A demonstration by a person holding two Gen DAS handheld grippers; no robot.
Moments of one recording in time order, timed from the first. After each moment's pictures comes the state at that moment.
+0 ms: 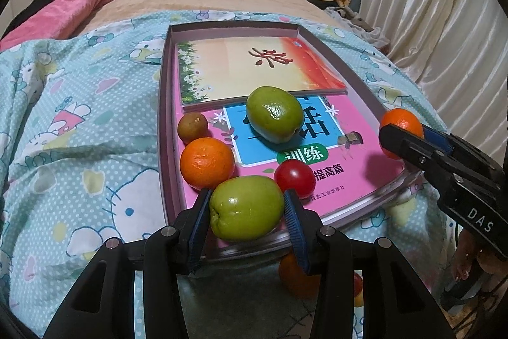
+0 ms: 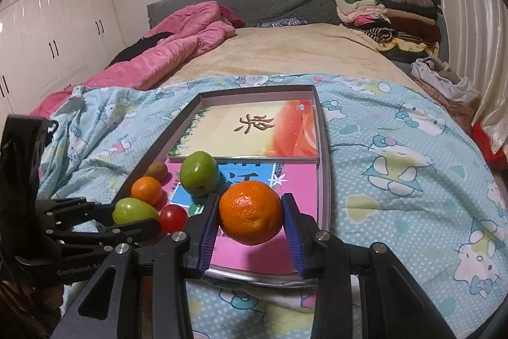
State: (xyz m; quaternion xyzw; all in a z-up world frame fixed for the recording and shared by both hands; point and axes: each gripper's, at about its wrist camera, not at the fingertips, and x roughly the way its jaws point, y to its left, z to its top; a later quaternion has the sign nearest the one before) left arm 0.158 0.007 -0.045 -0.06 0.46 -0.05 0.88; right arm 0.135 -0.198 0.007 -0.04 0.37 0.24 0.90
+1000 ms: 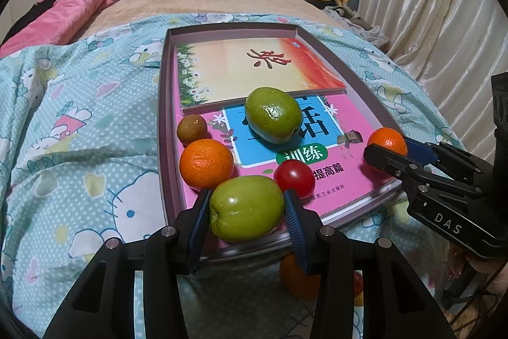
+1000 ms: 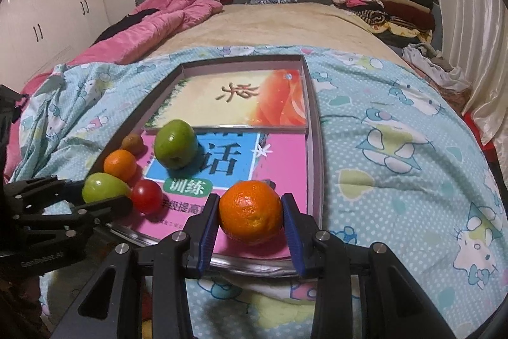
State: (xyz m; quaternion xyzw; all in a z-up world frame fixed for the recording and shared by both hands) left arm 0.157 0.005 -0.044 -0.05 0.46 -0.05 0.89; right arm 0.144 -0.197 -0.016 -0.07 0.42 0.20 0.88
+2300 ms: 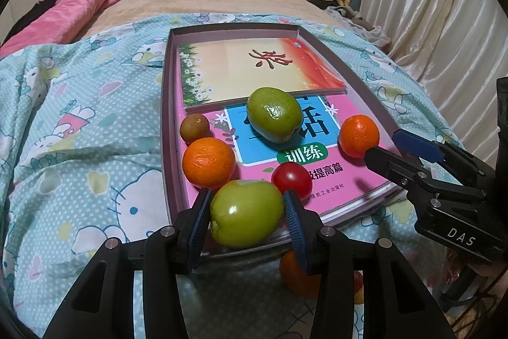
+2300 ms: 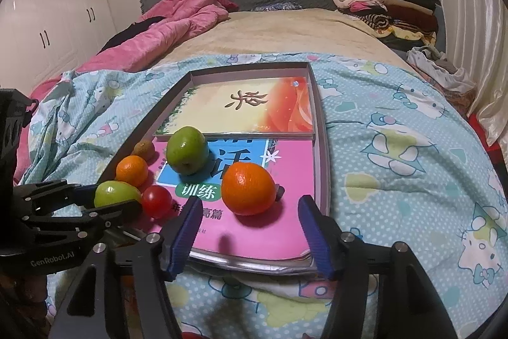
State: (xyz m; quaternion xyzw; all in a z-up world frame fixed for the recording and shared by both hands) left arm 0.154 0.005 -0.042 -0.06 0.46 -0.04 0.88; right arm 0.138 -0.198 -0.010 -0.04 0.40 0.22 0.89
